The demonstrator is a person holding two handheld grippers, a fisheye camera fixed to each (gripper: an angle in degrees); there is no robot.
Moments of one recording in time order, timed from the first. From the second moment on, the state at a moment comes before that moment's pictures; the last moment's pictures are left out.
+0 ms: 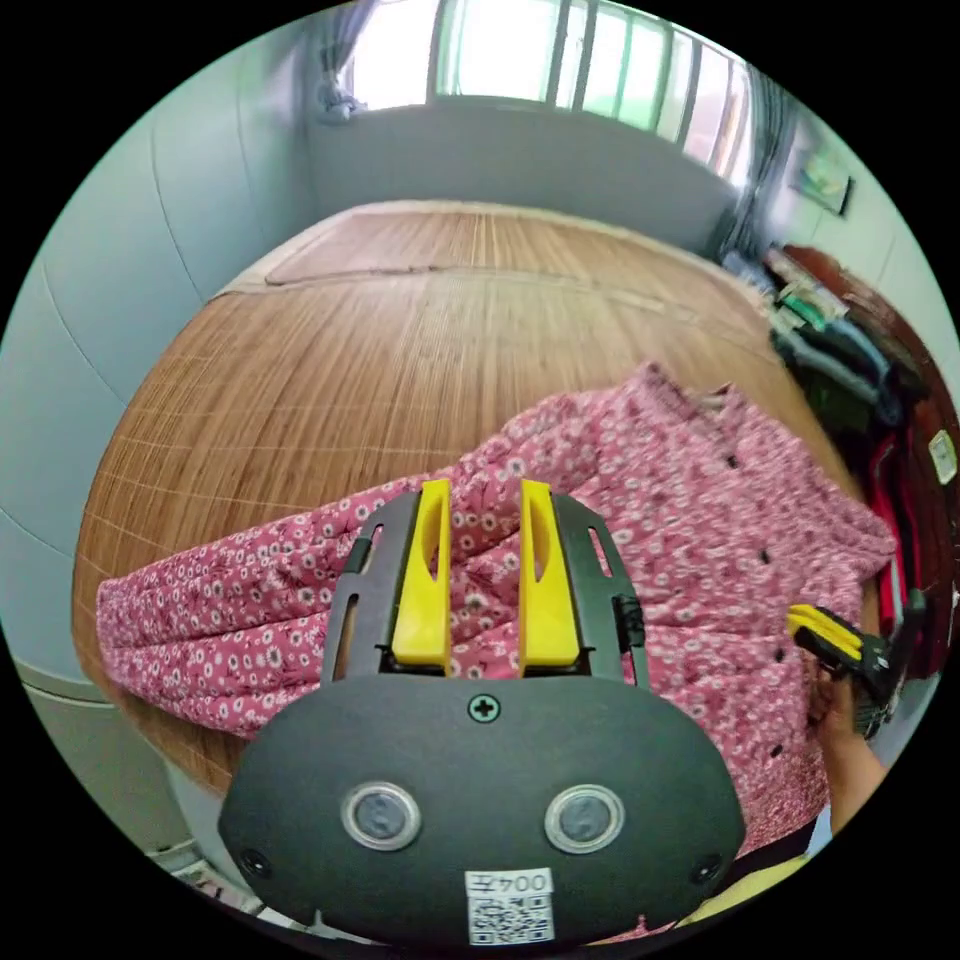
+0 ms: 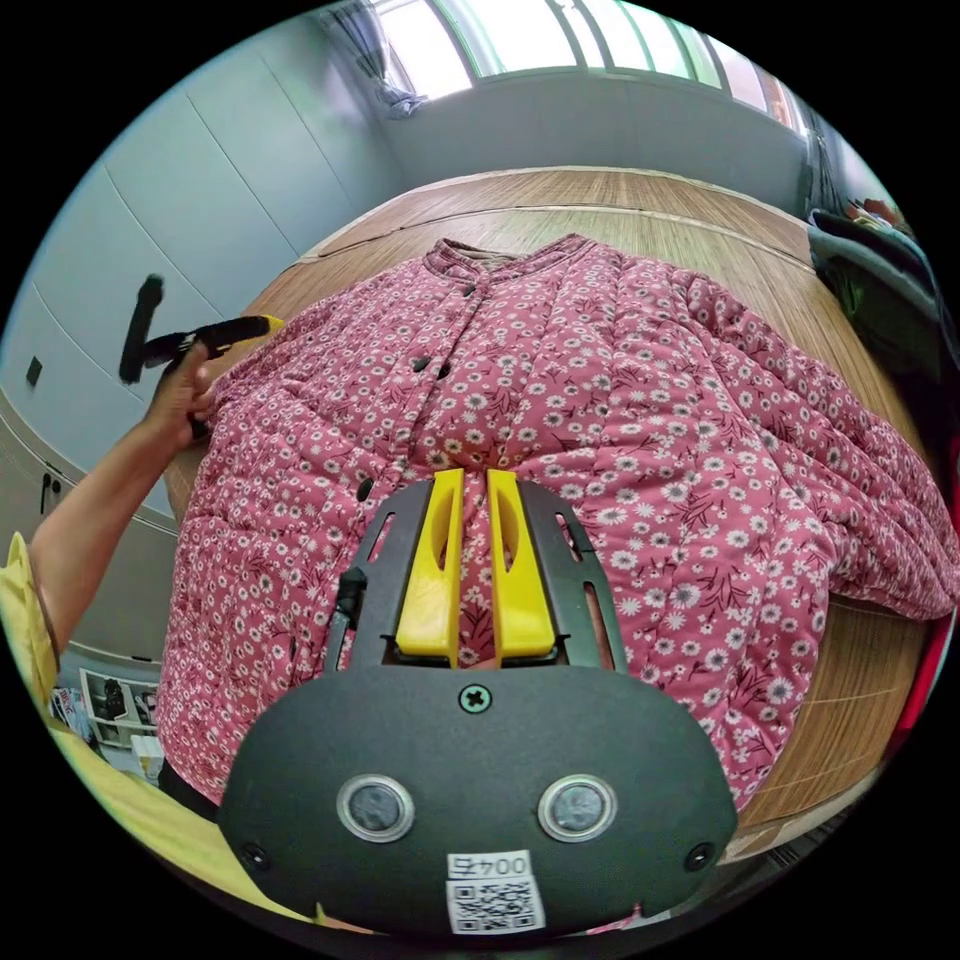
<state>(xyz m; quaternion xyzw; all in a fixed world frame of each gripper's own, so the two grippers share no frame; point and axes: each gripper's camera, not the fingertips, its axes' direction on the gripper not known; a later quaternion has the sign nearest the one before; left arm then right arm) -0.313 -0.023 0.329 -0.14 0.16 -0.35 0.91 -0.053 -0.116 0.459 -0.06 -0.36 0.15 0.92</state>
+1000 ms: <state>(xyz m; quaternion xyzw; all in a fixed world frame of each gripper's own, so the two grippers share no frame) -0.339 0.142 0.217 -0.04 0.31 -0.40 0.86 0.011 -0.104 0.478 -0.03 -0.44 0.18 0.88</state>
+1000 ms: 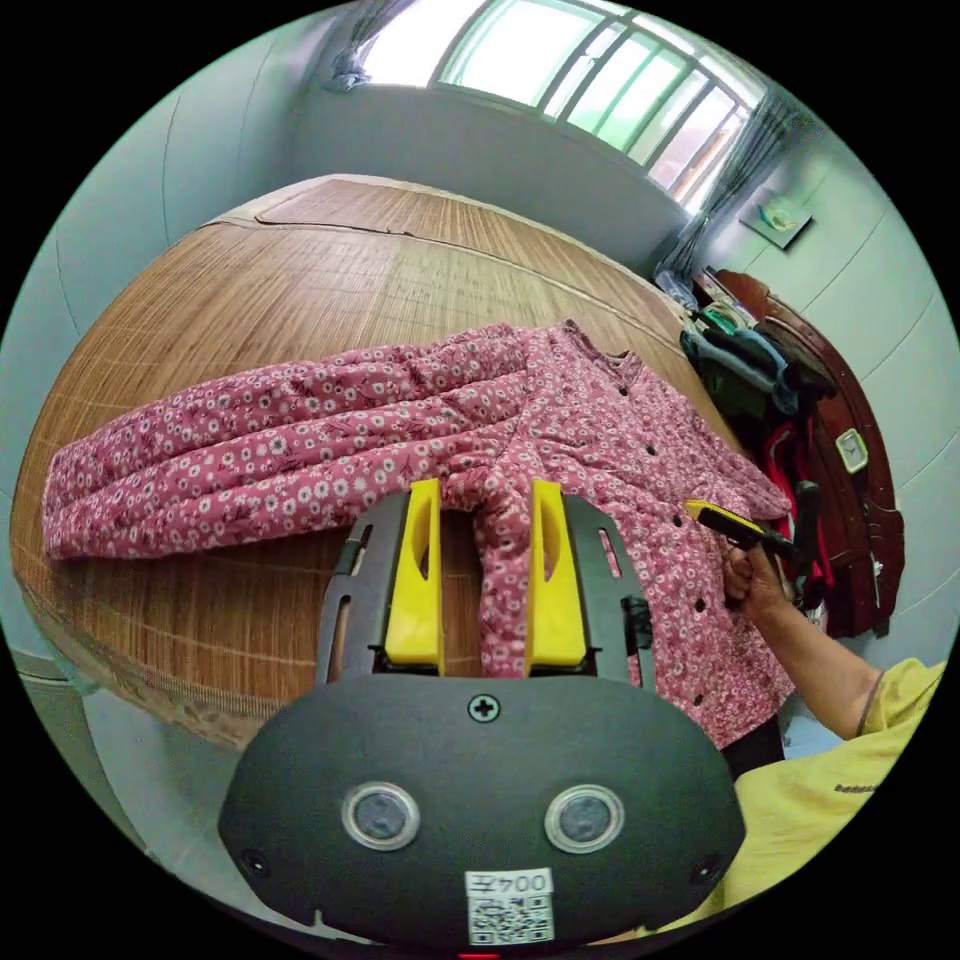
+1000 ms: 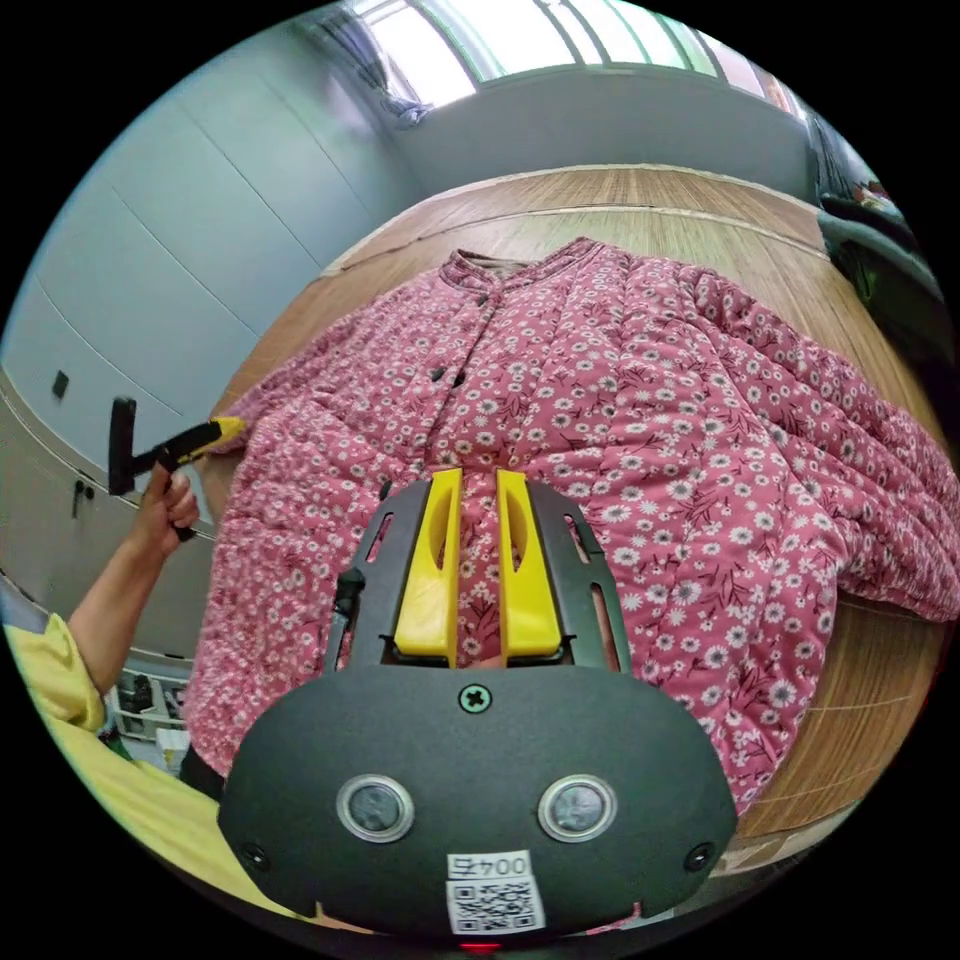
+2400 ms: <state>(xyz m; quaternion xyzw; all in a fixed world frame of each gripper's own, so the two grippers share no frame) -0.294 0.497 0.125 0.06 0.61 -0.57 0.55 0.183 0.236 0.357 -0.07 -0.58 0.39 0.71</state>
